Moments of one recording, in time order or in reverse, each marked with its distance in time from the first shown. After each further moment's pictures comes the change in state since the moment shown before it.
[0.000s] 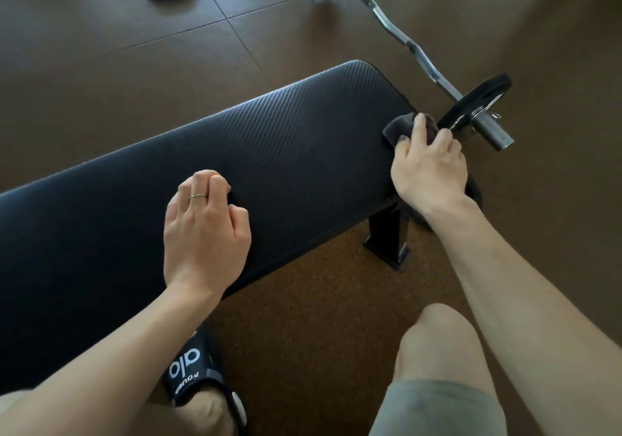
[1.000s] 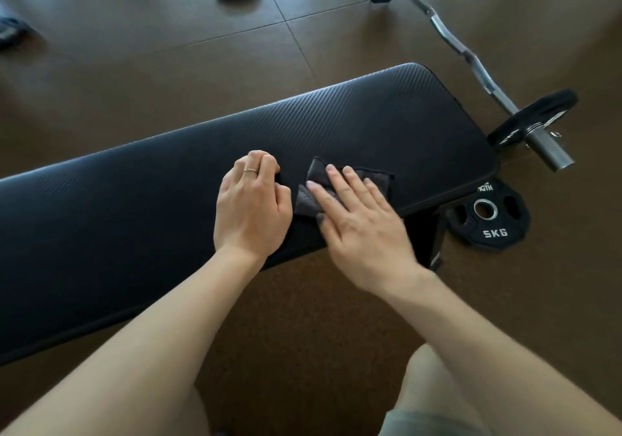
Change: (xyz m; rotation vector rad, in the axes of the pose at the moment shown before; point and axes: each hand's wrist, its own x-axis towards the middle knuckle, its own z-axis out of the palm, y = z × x) left_hand 0.002 -0.004 0.003 0.023 0.099 0.045; right_hand -0.121 -0.067 0.035 0.051 -0.104 -0.773
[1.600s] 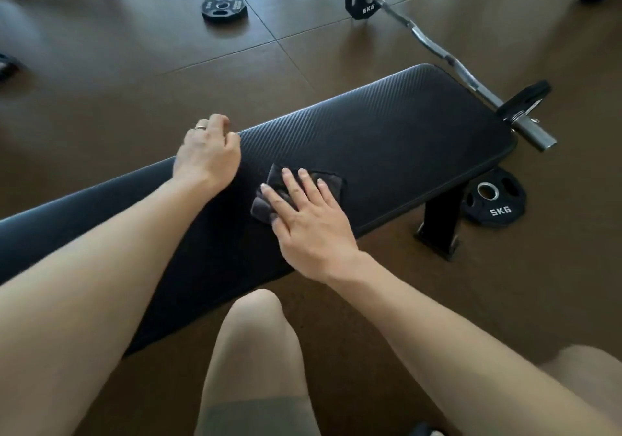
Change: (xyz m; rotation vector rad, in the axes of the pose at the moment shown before) left_hand 0.077 -0.143 -0.077 -0.116 -0.207 -0.208; right_hand 0.042 -0.157 0.036 0.058 -0.043 0.035
